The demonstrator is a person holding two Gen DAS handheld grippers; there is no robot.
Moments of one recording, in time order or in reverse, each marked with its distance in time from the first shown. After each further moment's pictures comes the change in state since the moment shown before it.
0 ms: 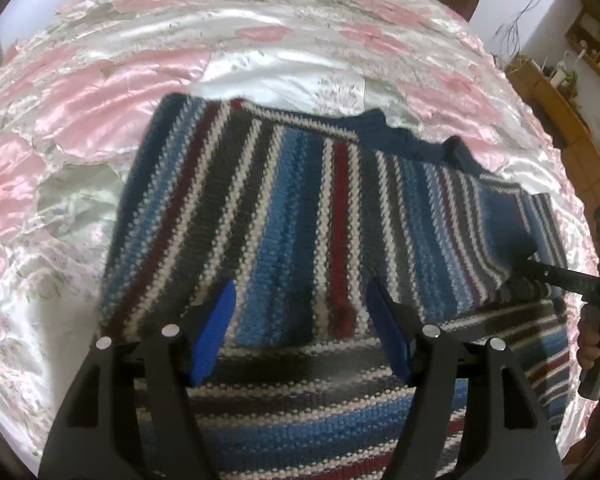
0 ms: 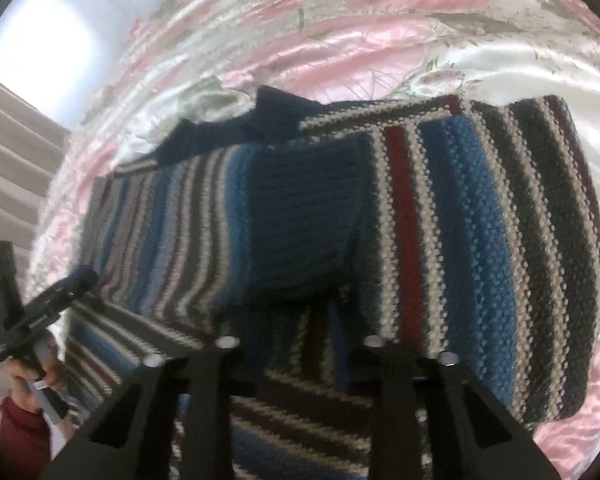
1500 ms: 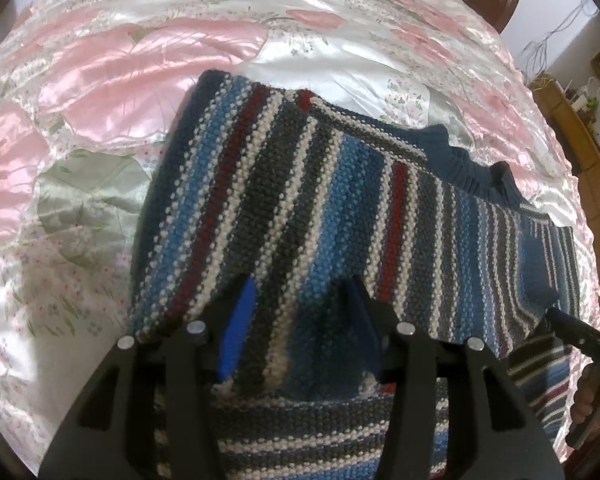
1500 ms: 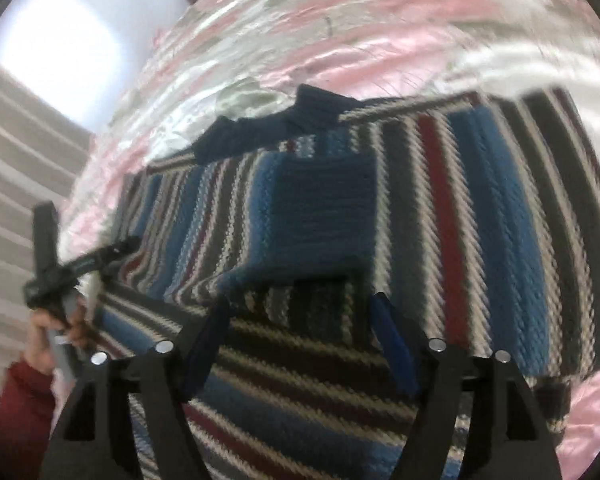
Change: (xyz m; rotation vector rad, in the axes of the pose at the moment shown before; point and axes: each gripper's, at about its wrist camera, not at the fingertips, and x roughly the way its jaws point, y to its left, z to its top) left arm 0.024 0.043 0.024 -0.102 0.038 0.003; right arm -0.019 0.008 -0.026 0.012 -0.052 0.140
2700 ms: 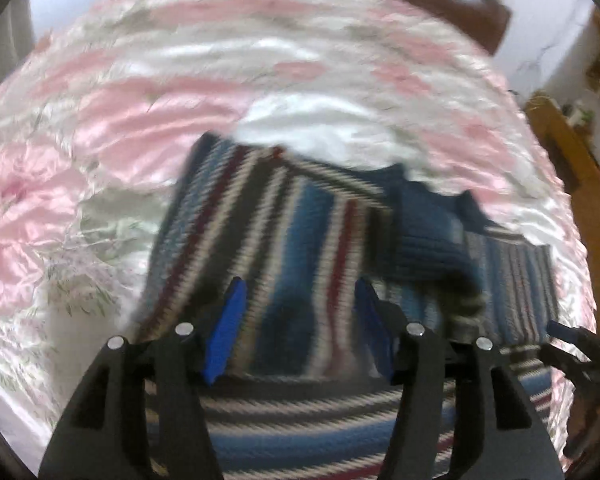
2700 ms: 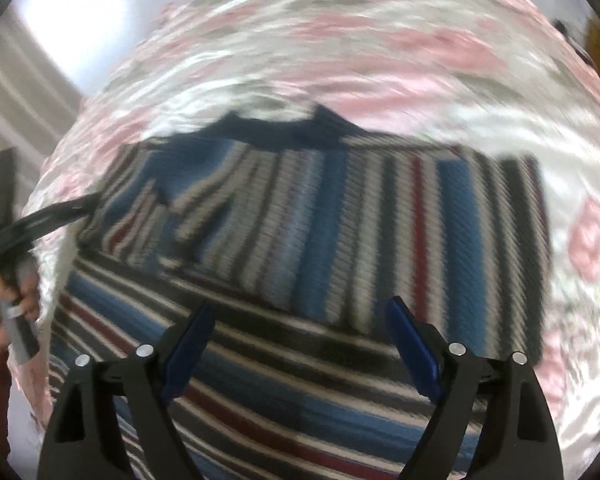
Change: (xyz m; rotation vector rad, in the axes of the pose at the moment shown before) left arm -0.042 -0.024 0.007 -0.017 -0.078 0.026; right arm -0.020 0.051 0.005 -0.207 0.008 -0.194
